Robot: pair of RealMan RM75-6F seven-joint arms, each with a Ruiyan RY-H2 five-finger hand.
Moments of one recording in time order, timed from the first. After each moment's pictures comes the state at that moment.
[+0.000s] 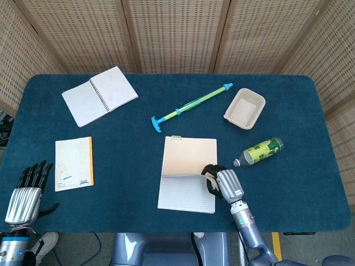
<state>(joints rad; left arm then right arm) -0.04 -1.27 0.00 -1.69 1.52 1.51 0.34 0.38 -1.82 0.11 -1.27 -1.54 1.30 0.15</state>
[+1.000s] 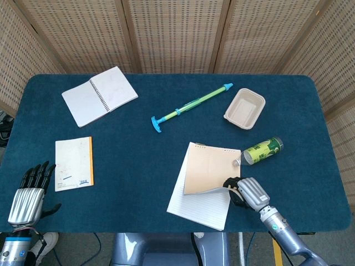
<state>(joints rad) -0.05 -1.28 0.00 -1.69 1.52 1.50 0.36 0.41 -1.42 -0.06 -1.44 -1.64 1.17 0.34</state>
